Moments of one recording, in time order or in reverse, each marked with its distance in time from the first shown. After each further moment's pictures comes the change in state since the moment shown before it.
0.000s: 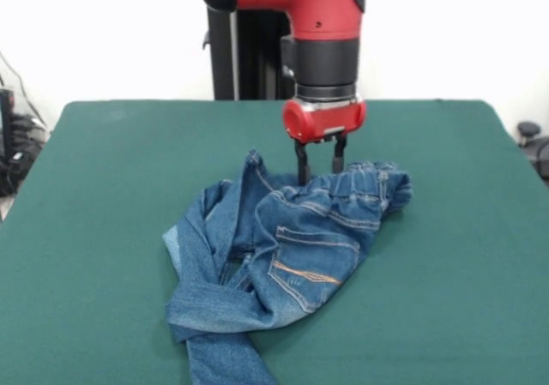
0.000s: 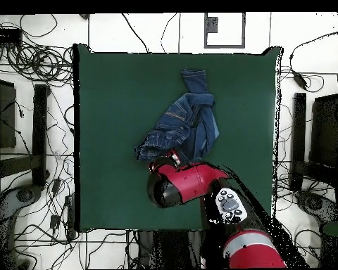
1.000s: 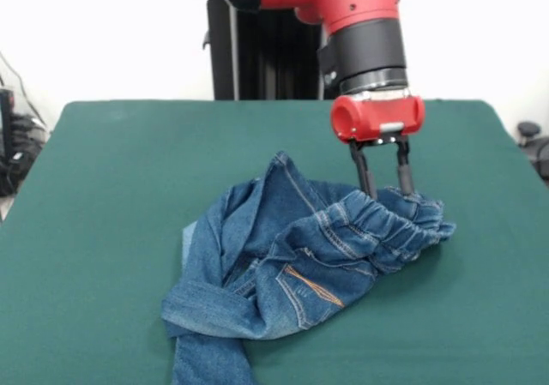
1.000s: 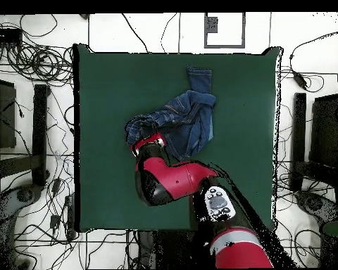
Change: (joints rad) arm 0.055 -0.002 -0.004 -0.001 0.096 -0.392 0.000
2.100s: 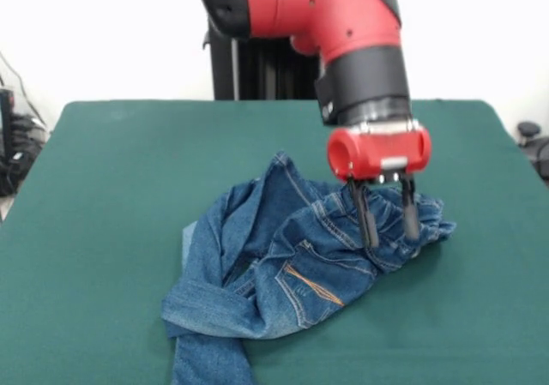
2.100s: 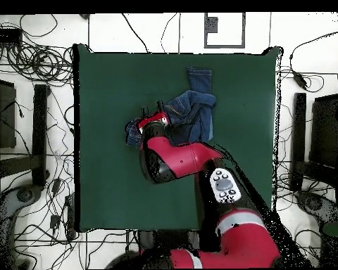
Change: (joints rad) arm -0.029 0.085 0.039 -0.176 0.005 0.004 0.000
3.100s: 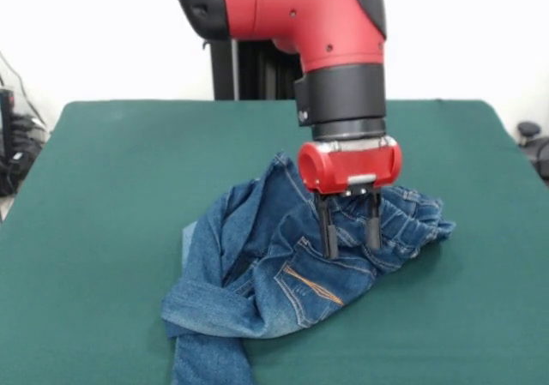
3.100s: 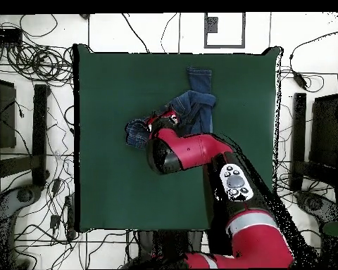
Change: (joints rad) arm -0.043 -0.037 0.035 -0.041 0.000 0.281 0.000
